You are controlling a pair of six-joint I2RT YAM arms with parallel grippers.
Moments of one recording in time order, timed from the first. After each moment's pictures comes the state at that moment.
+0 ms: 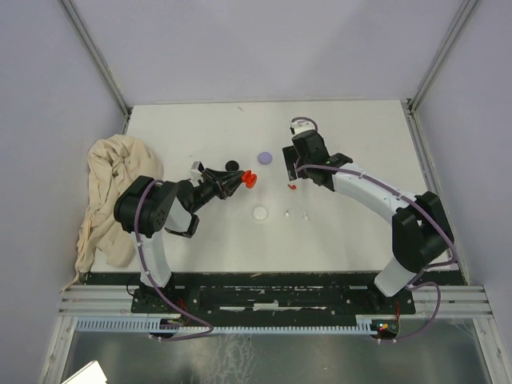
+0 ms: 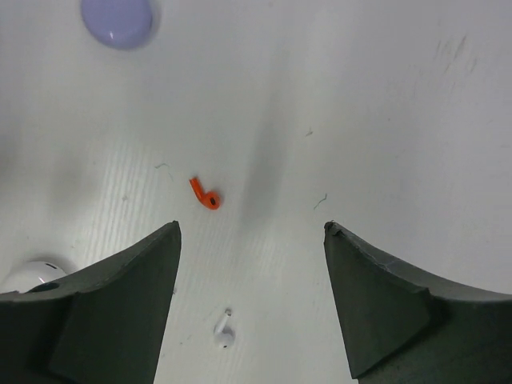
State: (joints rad) left arm -0.26 1.95 0.46 1.53 0.55 -1.82; right arm 0.60 1.61 1.23 -0.34 0.34 0.17
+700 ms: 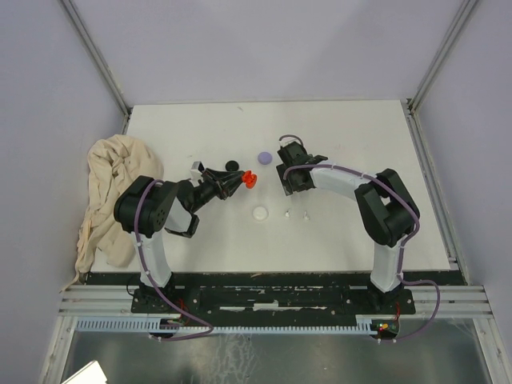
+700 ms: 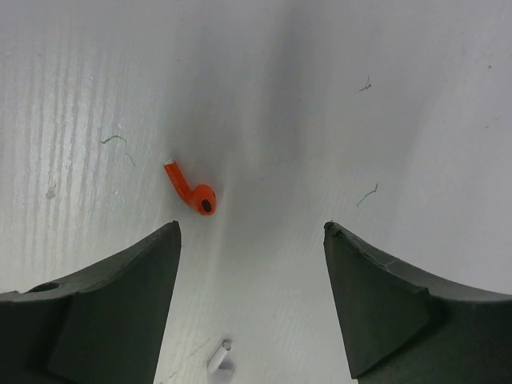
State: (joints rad) left arm -0.26 1.95 0.46 1.53 0.55 -1.81; right arm 0.60 1.91 1.29 -0.43 0.35 0.19
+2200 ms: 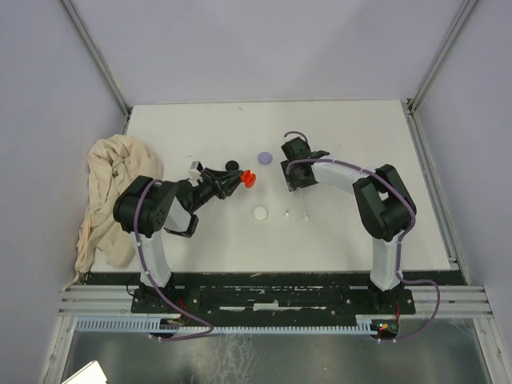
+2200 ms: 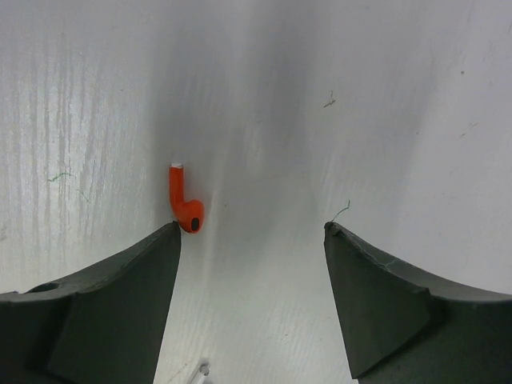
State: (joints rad) left arm -0.25 1.95 0.46 1.53 0.55 -1.81; right arm 0.55 1.98 1.34 -0.46 0.36 0.19
